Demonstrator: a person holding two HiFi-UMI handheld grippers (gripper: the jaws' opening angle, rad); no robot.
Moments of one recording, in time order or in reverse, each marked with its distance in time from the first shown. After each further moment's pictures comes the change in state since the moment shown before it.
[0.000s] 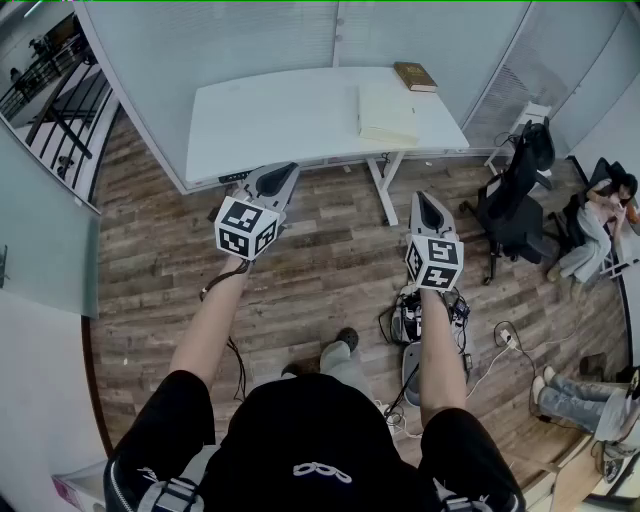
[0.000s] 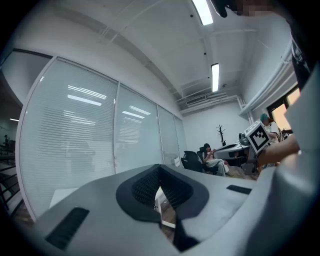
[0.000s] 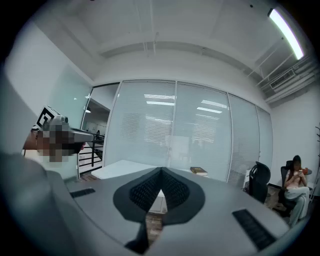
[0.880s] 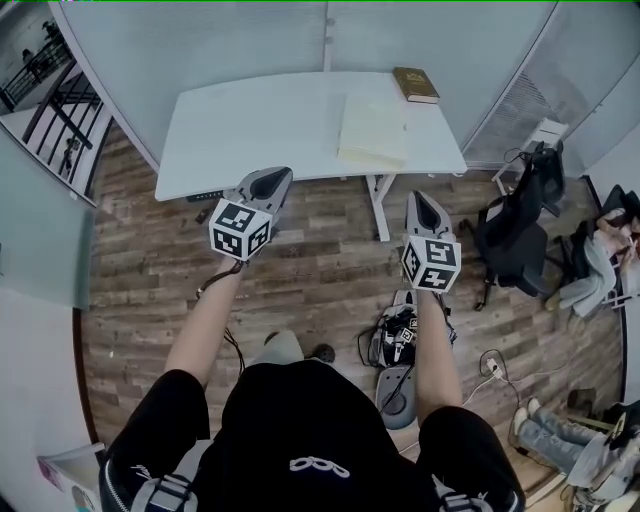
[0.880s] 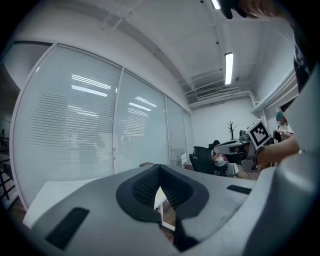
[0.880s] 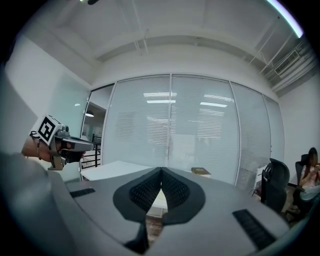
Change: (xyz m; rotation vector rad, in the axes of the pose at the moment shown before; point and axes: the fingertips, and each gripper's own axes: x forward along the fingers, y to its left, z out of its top) left arm 0.170 0.010 -0.034 -0.059 0.068 0.067; right arm 0.127 -0.135 -0.019 0.036 -0.006 0.091
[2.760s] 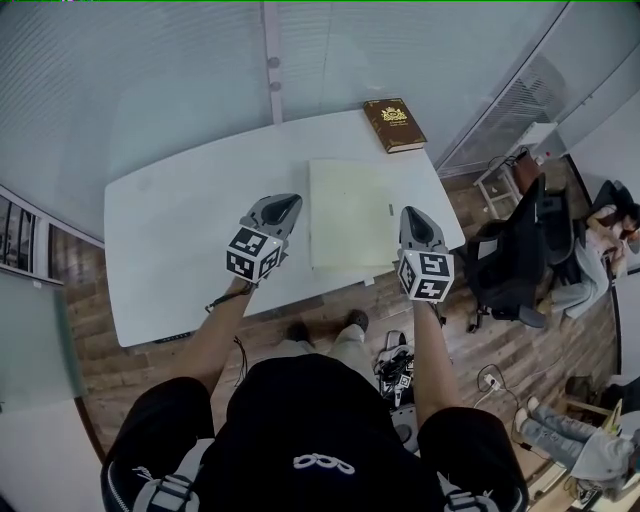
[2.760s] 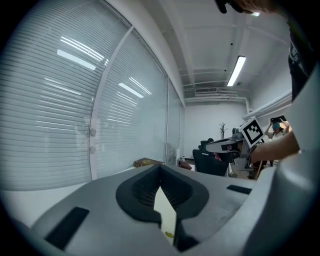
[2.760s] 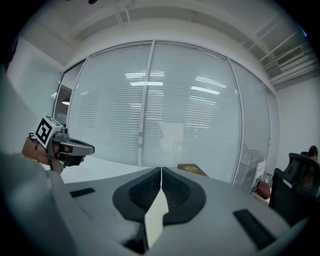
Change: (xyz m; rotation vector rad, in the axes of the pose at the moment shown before) left arm 0.390 0.182 -0.056 -0.074 0.086 -0.239; right arm 0.364 -0.168 -0.033 0.030 0.142 -0.141
